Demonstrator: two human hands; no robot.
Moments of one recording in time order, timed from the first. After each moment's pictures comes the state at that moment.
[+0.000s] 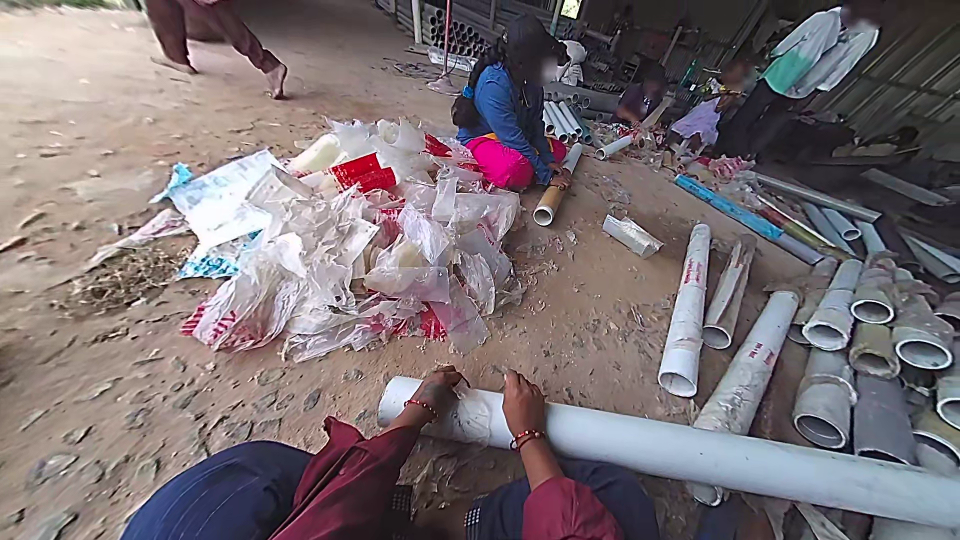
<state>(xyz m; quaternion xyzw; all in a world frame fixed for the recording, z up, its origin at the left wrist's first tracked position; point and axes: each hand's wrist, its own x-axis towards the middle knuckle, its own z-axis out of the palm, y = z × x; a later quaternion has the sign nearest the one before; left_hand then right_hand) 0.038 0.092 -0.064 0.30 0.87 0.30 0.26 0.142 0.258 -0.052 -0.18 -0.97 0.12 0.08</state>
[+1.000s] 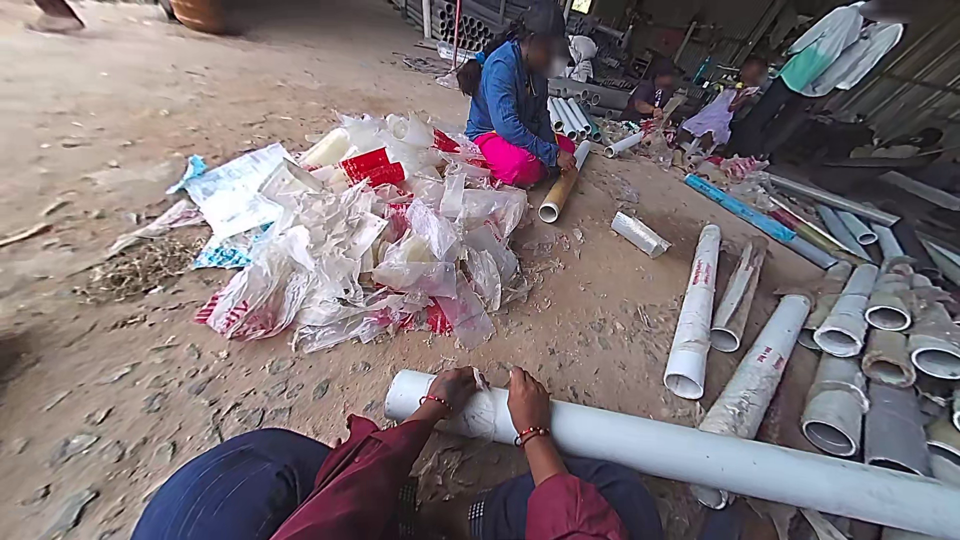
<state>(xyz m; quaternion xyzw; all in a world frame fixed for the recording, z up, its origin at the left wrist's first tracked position) 0.046 0.103 -0.061 0.25 0.86 0.31 0.31 0.141 0.258 -0.049 -0.18 -0.98 0.12 0.06</state>
